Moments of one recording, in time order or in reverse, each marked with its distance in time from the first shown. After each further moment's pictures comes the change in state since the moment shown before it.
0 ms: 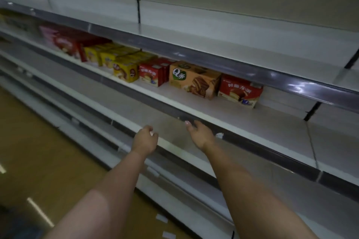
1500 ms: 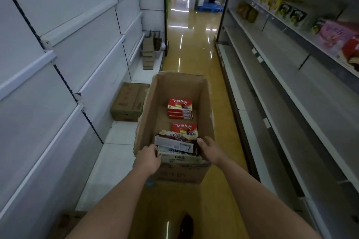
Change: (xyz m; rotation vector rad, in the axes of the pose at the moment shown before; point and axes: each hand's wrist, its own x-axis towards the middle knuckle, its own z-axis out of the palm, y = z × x) left_hand -0.131 -0.535 -0.404 0.048 0.457 -0.896; right_hand -0.113 -0.394 0.589 -0.281 -0.934 -0.502
